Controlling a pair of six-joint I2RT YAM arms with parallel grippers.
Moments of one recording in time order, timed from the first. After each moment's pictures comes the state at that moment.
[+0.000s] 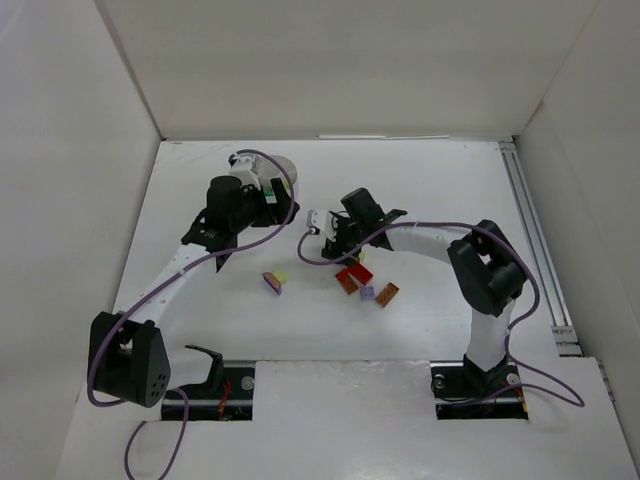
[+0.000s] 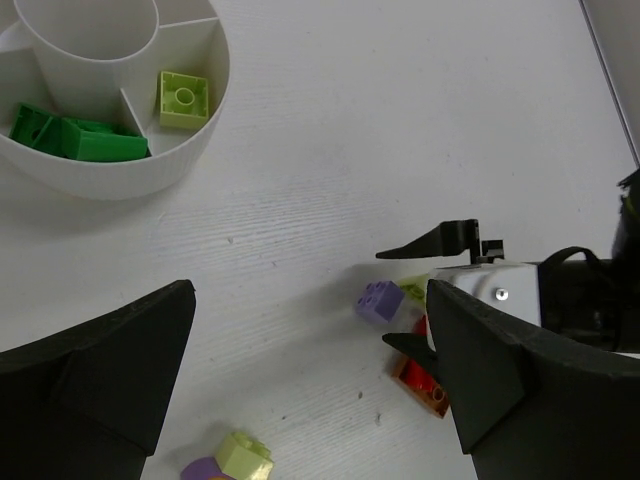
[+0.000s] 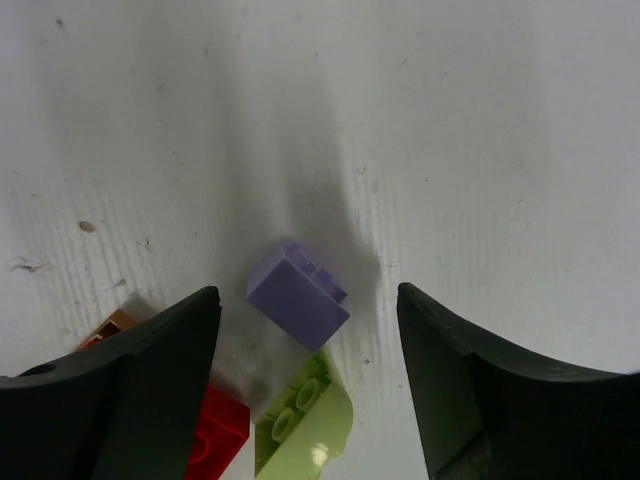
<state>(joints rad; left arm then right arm) -0.31 1.24 0.87 -0.04 0.20 -0.39 0.66 1.88 1.23 -0.23 -0.35 -0.70</state>
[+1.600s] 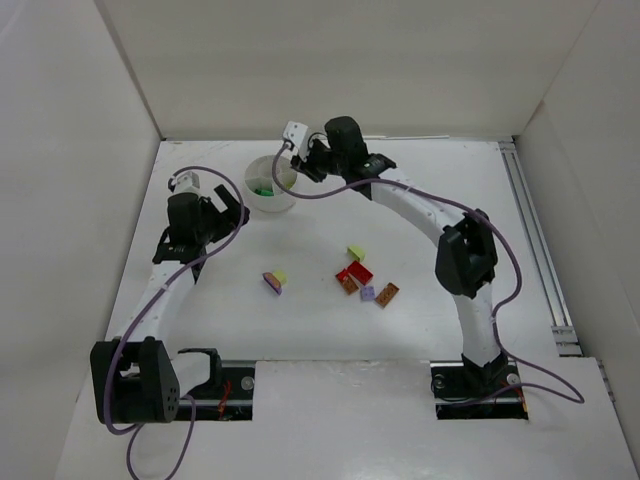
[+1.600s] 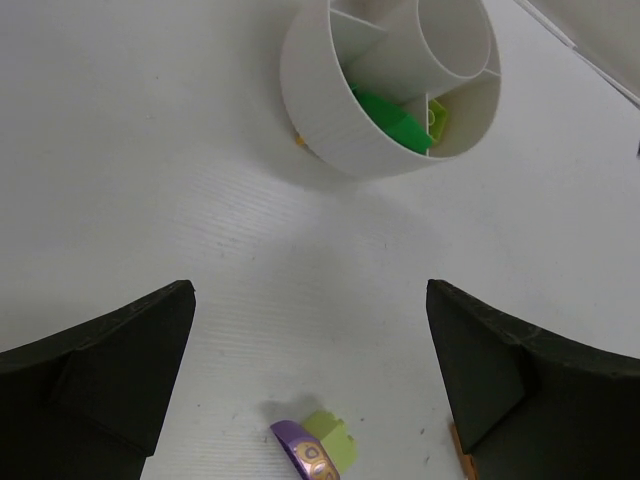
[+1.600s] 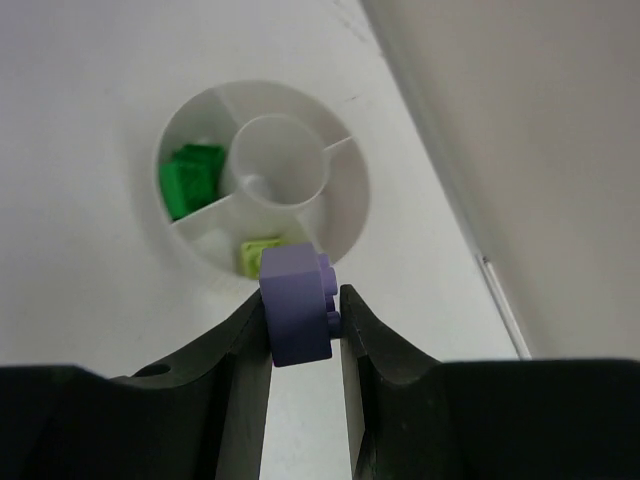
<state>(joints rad) -0.01 1.14 0.73 -0.10 0.12 -0.55 0.65 2.09 1.90 -0.24 -0.33 -0.58</state>
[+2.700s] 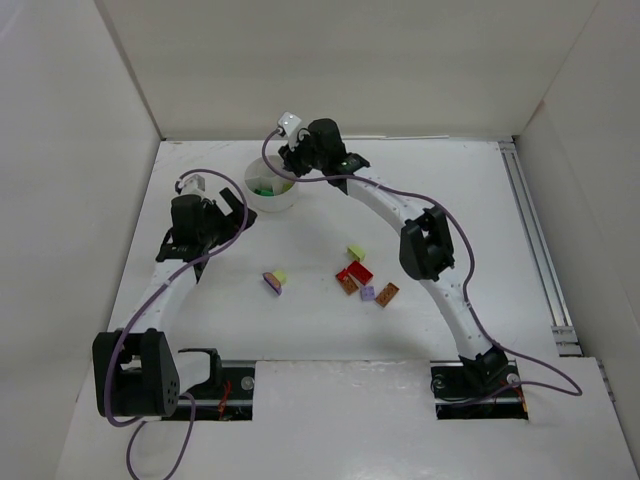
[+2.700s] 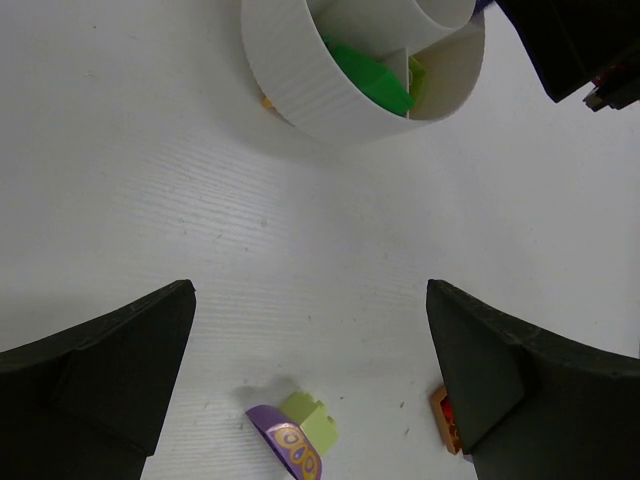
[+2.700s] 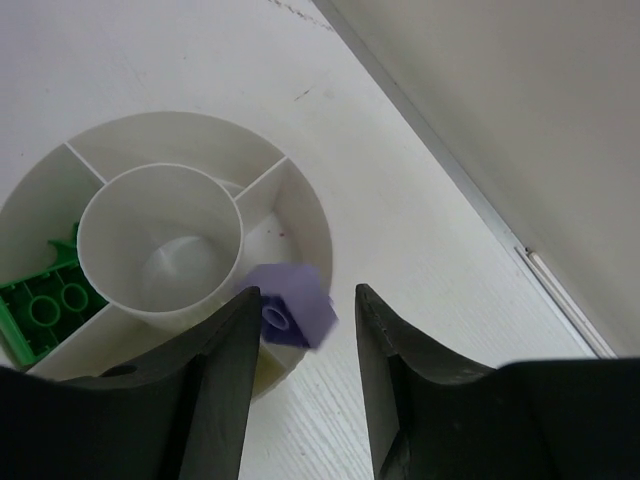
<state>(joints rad) -0.01 1.17 0.70 -0.07 0.21 -0.59 0.63 2.55 2.42 -0.21 -0.20 -0.33</state>
